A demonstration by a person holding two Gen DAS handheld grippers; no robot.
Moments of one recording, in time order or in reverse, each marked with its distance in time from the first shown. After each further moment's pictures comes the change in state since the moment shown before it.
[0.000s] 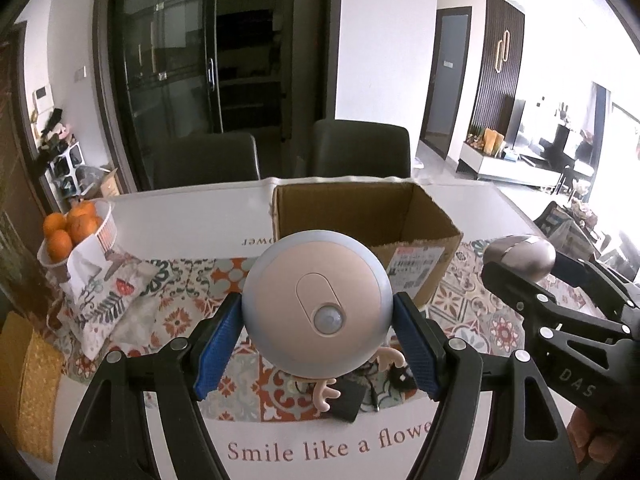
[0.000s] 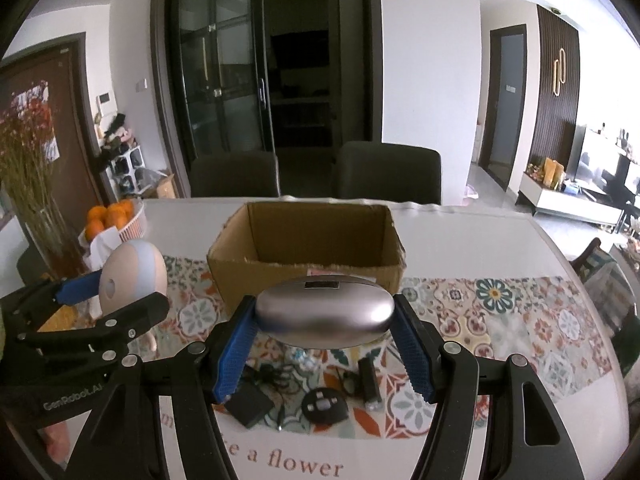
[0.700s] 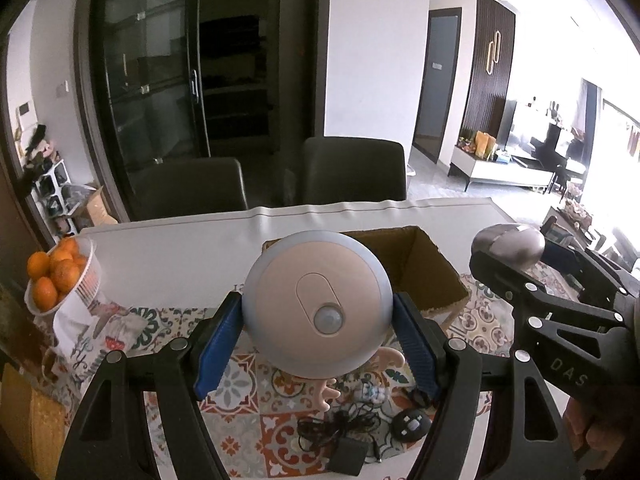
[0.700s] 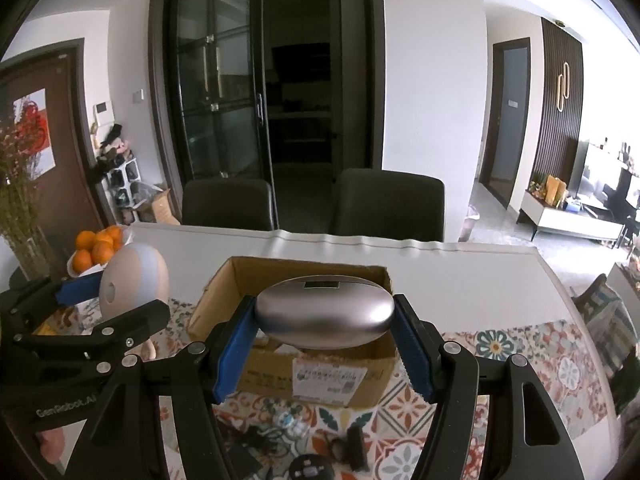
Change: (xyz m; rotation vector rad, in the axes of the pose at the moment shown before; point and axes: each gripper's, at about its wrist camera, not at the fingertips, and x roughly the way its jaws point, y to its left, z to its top) left arm 0.041 0.001 0.076 0.032 -0.001 -0.039; right arm 0.043 -0.009 0.072 -0.020 -0.037 -0.007
